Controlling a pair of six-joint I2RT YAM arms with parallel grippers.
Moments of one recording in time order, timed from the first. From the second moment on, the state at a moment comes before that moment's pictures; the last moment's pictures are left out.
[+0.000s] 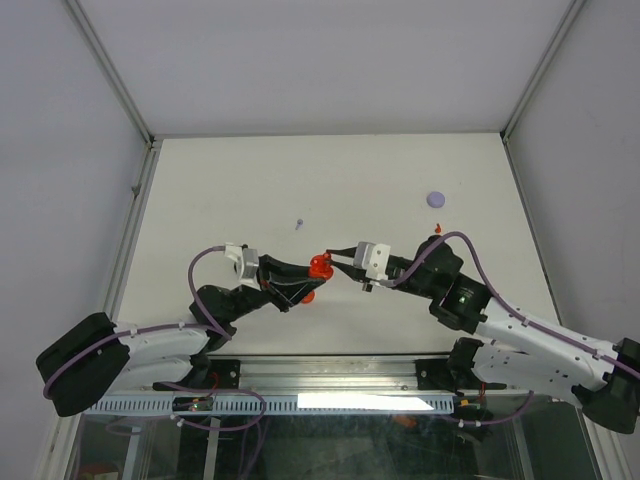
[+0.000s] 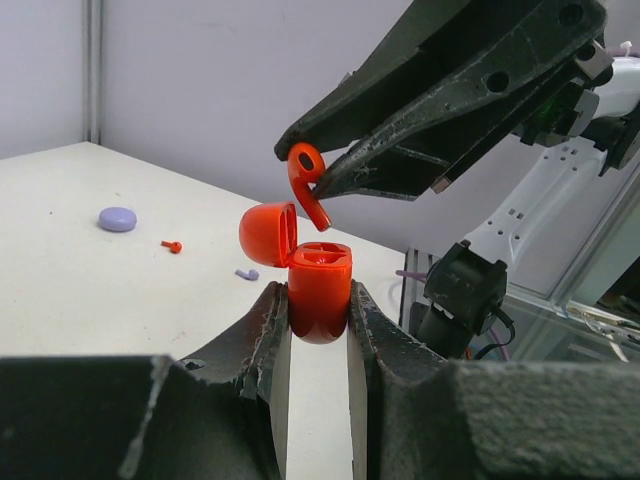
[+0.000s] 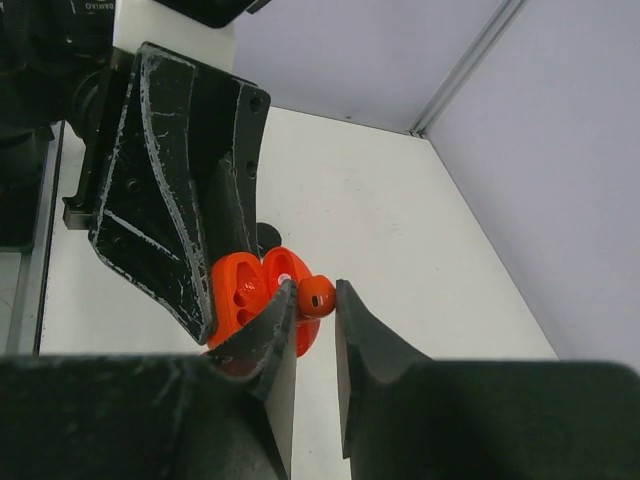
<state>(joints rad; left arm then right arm) -0.89 1.06 0.13 1.36 0.30 -0.42 0.99 0.85 0.69 0.16 -0.30 -0.44</state>
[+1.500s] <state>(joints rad) -0.89 1.18 0.15 1.48 0.30 -0.53 1.08 0.81 0.57 0.29 -0.20 -0.60</state>
